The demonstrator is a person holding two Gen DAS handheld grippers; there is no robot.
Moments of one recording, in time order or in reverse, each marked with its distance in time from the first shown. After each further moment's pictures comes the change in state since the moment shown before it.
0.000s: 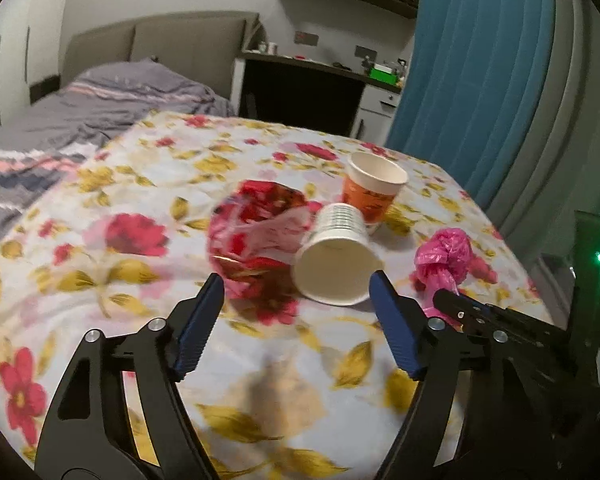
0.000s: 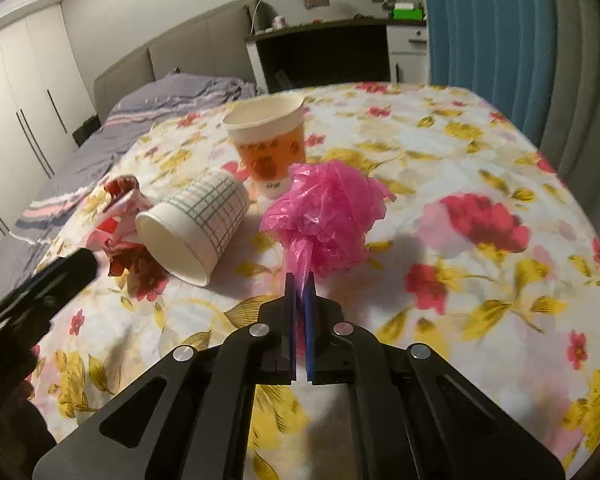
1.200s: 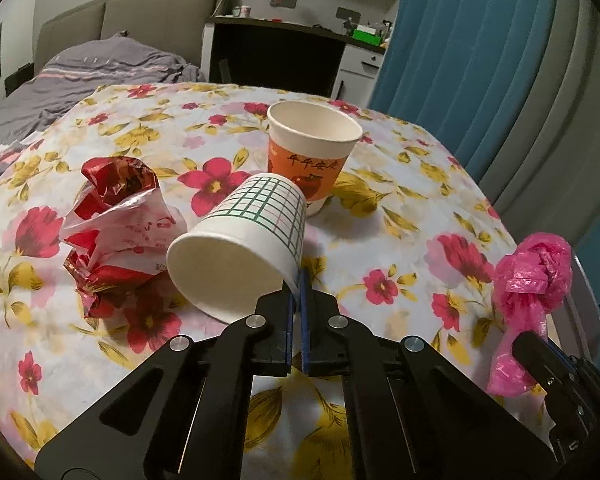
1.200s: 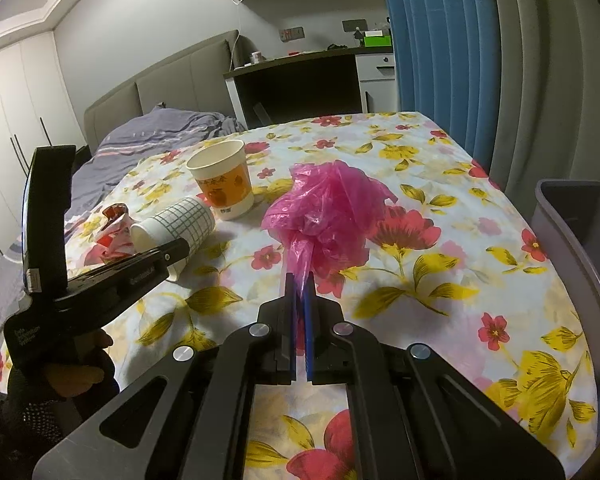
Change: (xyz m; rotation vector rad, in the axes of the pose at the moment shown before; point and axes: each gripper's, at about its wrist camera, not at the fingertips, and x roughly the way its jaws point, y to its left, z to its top) left arm 0.074 -0.064 0.004 0.035 0.123 -0.034; right arm -0.056 -0.049 -0.014 0.041 -0.101 -0.037
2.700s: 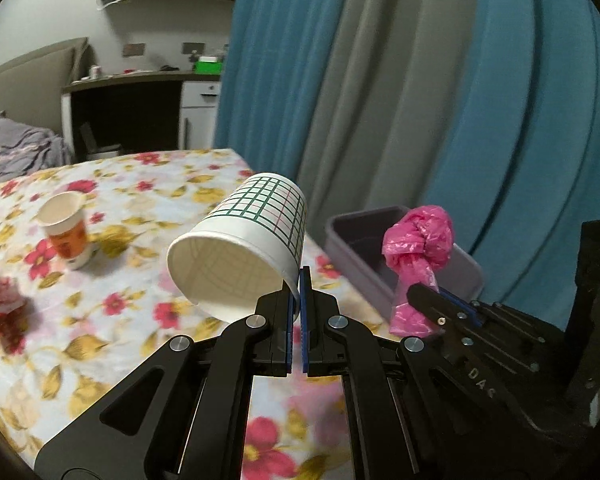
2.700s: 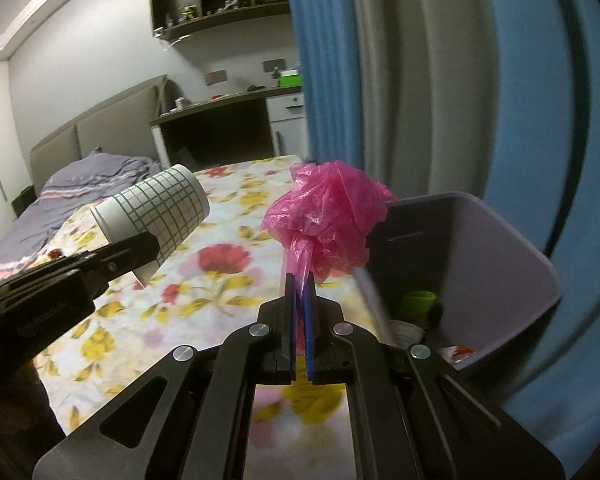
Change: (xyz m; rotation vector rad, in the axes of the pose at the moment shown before) left arm -0.088 -0.197 -0.026 0.302 -0.081 -0.388; right arm -0.113 -0.126 -0.009 0.086 -0.137 -0.241
